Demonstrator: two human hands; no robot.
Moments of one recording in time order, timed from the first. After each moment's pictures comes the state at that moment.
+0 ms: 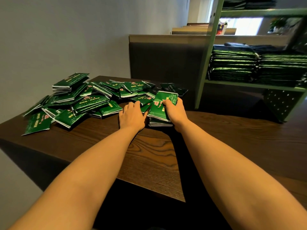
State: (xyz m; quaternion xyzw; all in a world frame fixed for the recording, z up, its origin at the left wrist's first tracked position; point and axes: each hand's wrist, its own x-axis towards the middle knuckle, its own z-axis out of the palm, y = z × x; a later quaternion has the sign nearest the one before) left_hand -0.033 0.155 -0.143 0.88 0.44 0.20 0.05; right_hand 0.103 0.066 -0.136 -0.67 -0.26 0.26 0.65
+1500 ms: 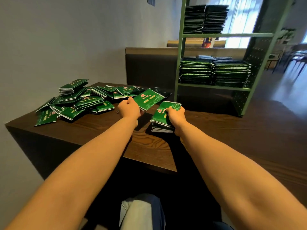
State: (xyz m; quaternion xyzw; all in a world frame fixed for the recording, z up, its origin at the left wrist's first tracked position) left_hand -0.026 0.034 -0.083 0.49 0.46 0.52 0.53; right_hand 0.092 -0.065 -0.105 -0.66 -0.17 0.33 0.65
